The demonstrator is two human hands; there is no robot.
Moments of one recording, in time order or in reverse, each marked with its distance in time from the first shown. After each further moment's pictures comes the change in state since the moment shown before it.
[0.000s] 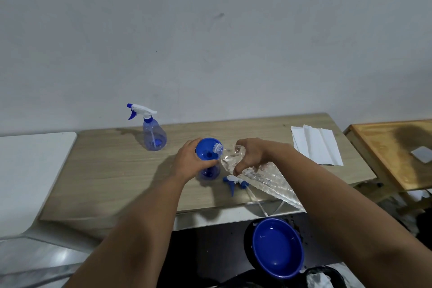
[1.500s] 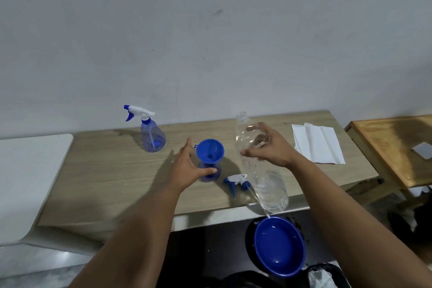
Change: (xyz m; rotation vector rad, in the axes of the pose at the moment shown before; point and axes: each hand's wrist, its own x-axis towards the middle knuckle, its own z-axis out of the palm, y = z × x) left_hand -0.013 -0.007 -0.006 0.007 -0.051 -0.103; right_hand -0.028 0.035 0.002 0.631 0.411 -0.231
